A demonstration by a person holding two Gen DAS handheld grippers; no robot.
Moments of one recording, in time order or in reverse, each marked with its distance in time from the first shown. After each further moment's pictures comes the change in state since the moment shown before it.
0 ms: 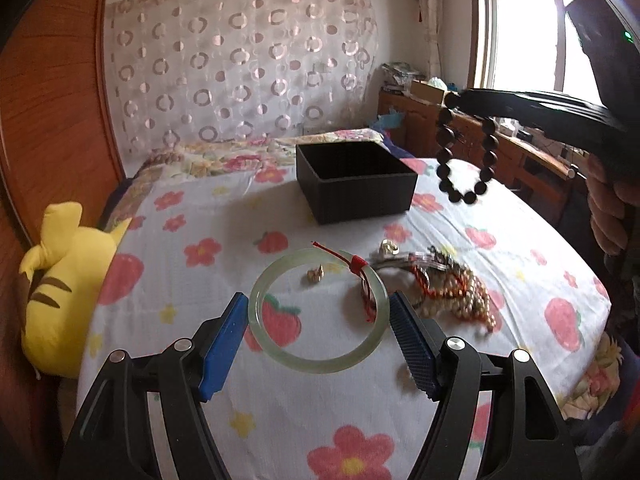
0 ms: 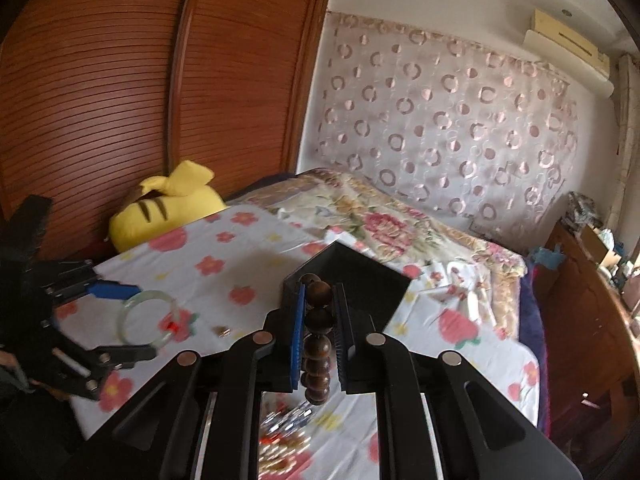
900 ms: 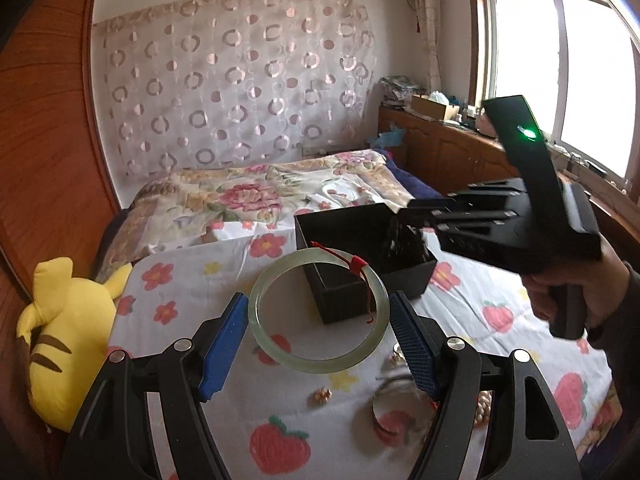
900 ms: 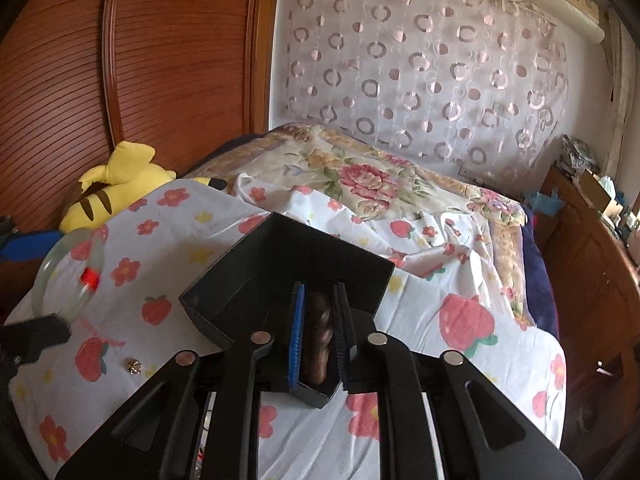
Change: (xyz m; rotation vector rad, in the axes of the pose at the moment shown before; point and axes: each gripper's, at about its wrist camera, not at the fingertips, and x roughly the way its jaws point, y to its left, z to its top) left arm 0.045 0.004 0.090 0.023 -0.040 0.009; right arm 0.130 -0.051 -0.007 0.132 0.182 -0.027
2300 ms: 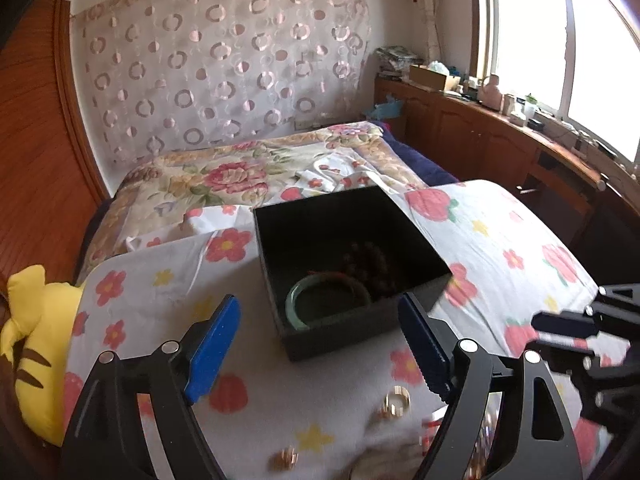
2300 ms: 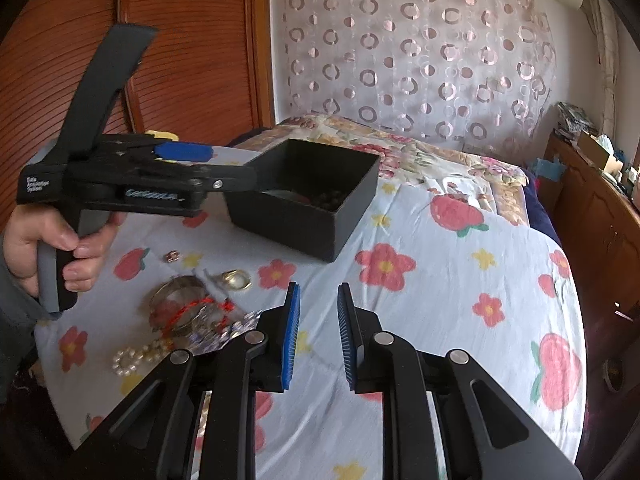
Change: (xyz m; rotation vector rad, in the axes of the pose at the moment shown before) left arm 0.077 -0.024 0.012 0.033 0.095 -0.007; right arm -0.073 -0.004 -0.112 0.080 -0.011 0.070
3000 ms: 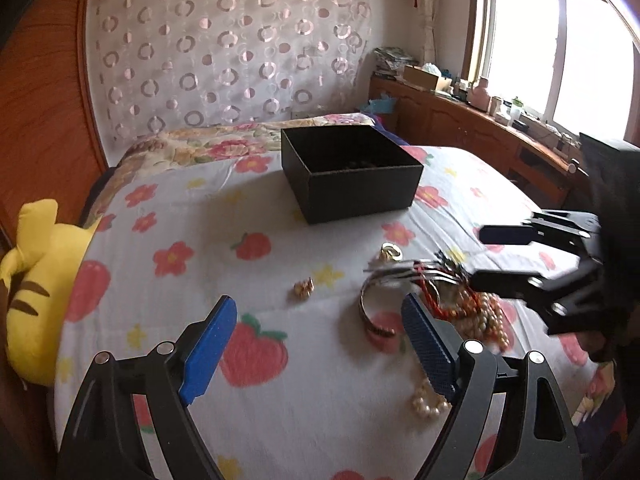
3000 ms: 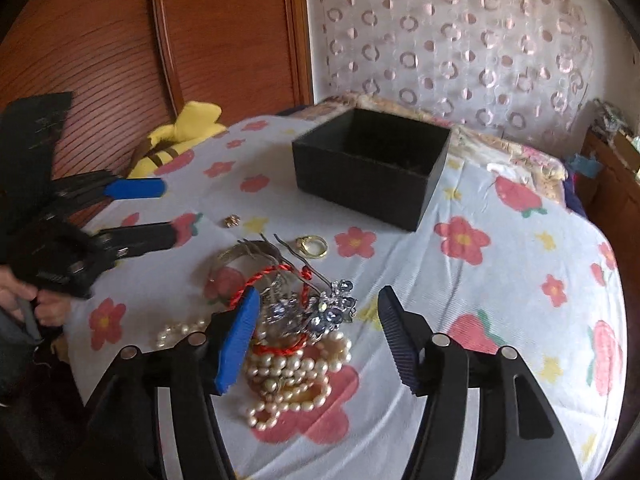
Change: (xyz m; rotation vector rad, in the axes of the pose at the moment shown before) left arm -0.067 0.024 -0.099 -0.058 0.010 -0.058; right arm 0.022 0.039 -0.010 -0.037 0.100 0.131
